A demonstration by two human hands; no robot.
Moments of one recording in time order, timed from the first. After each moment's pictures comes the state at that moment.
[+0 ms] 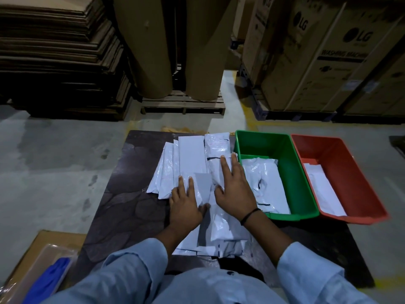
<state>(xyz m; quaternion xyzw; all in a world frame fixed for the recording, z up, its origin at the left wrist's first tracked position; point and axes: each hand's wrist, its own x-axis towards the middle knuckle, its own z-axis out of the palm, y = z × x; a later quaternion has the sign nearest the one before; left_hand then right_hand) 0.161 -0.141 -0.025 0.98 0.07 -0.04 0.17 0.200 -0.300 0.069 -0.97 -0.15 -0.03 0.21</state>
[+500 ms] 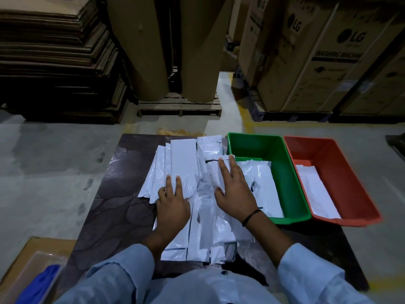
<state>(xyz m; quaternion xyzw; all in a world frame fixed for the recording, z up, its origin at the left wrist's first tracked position) 0.172 -0.138 -0.018 0.98 0.10 0.00 0.15 0.214 -0.331 0.066 -0.96 -0.16 -0.02 0.23</state>
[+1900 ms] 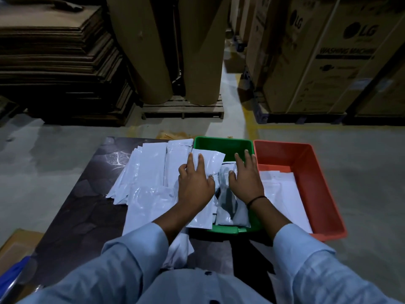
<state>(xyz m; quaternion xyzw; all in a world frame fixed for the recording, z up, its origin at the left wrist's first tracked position) 0.248 -0.345 0.078 0.97 0.11 0.03 0.21 0.310 -0.507 0.054 -0.96 -0.10 -0.04 0.24</state>
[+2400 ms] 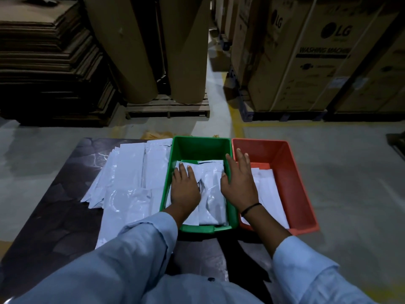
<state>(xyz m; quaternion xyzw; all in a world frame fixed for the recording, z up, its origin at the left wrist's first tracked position) 0.286 -0.381 0.003 0.99 0.08 -0.07 0.05 0.287 -0.552 0.070 -0.94 -0.10 -0.11 0.30</state>
